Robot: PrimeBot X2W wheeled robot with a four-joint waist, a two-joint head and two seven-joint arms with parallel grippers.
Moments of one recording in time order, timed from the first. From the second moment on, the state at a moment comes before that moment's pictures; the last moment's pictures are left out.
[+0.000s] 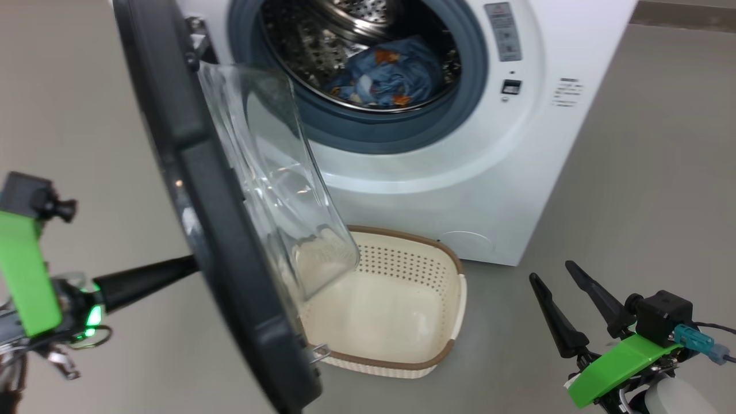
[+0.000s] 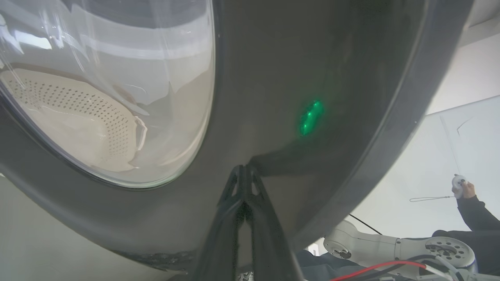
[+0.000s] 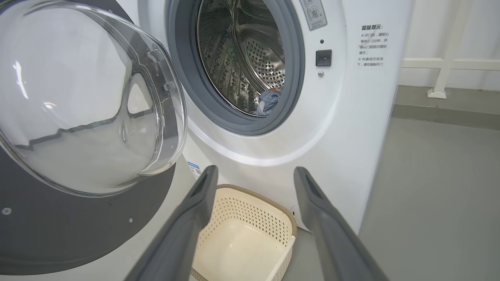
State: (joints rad) left arm -0.40 0.47 -0.05 -0.01 -1.68 -0.13 1.13; right arm -0.18 -0.34 0.29 0.27 0.50 0.13 -0.25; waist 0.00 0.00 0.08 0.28
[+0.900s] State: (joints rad) left arm -0.47 0.38 -0.09 0.03 -1.59 -0.13 1.06; right arm -0.16 -0.32 0.25 0.25 0.49 0.13 -0.25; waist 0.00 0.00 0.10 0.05
